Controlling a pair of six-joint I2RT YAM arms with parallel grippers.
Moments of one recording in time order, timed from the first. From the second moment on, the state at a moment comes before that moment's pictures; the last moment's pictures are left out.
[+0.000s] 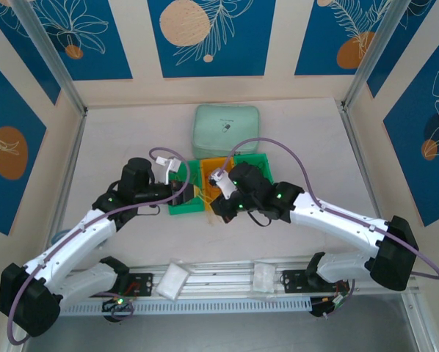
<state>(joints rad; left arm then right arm) -0.52 0.99 0.73 -0.25 0.62 -0.60 0.95 1.25 0.98 -0.48 -0.22 0.22</state>
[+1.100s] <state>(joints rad) -0.52 0.98 0.77 -0.41 0.54 -0.49 0.94 1.22 0.98 -0.46 -0.26 0.32</state>
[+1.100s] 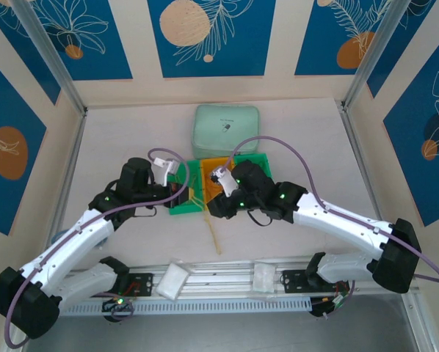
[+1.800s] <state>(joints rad) -0.52 1.06 0.96 -0.70 0.15 -0.31 0.85 1.04 0.86 -0.55 -0.20 0.41</state>
